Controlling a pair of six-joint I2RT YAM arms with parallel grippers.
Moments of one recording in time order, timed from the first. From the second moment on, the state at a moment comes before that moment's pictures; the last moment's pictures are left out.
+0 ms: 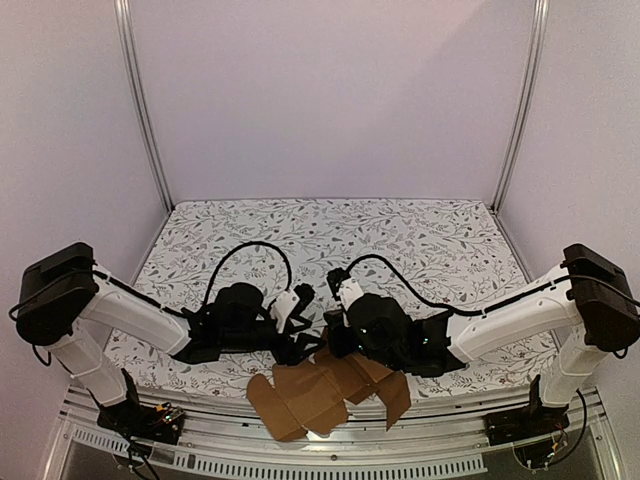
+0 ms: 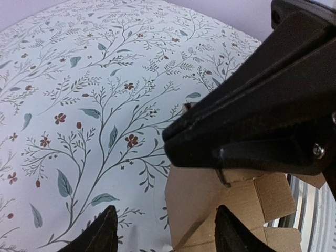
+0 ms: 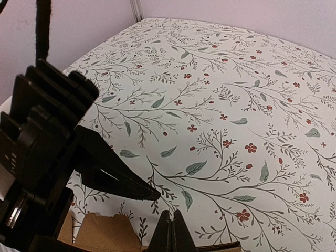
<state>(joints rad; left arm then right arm) -1.01 1.60 0.53 0.60 0.13 -0.15 1.28 1.71 0.87 0.32 0.52 0.46</state>
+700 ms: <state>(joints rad) -1.03 1.70 0.58 0.62 0.14 -0.15 1.28 1.69 0.89 0.26 0.52 0.46</state>
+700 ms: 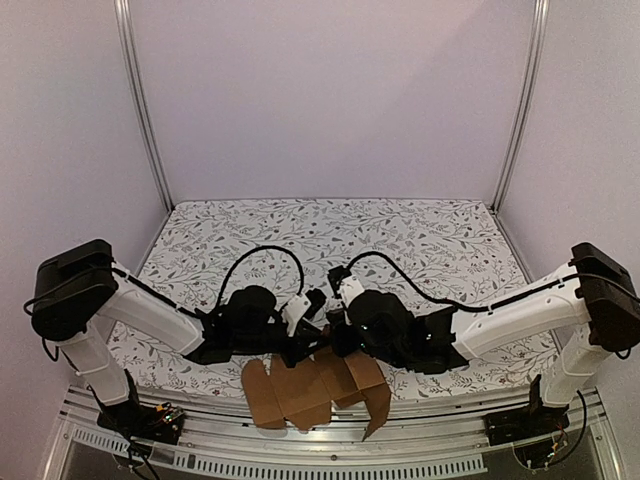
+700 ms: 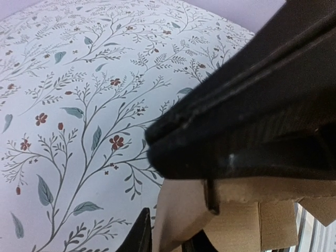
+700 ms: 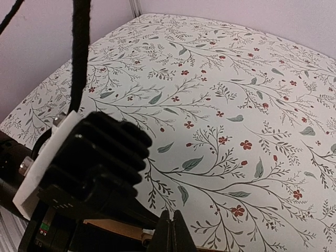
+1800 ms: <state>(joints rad) -1.07 1.72 0.57 0.62 0.03 -0.14 1.34 1.82 0.90 0.45 0.53 0.58</state>
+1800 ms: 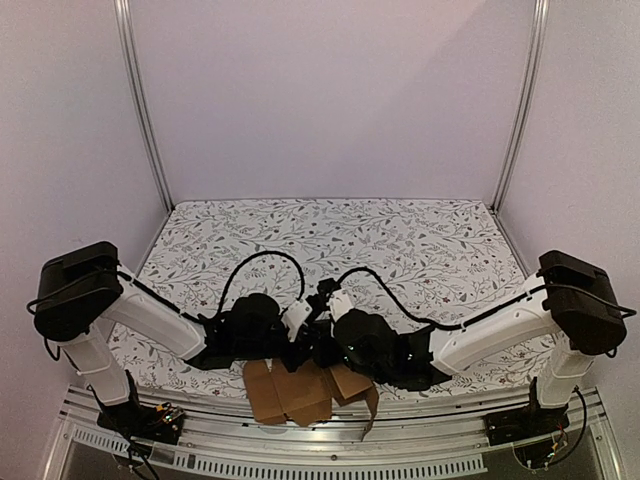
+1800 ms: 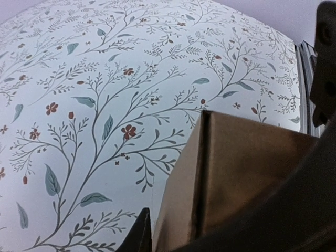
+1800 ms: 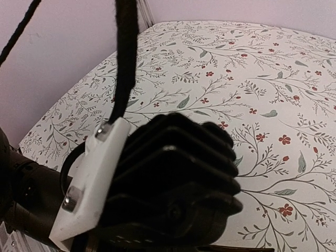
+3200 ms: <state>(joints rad) -1.16 1.75 0.66 0.49 -0.41 -0.21 1.30 1.50 0.84 0.03 0.57 0.49</state>
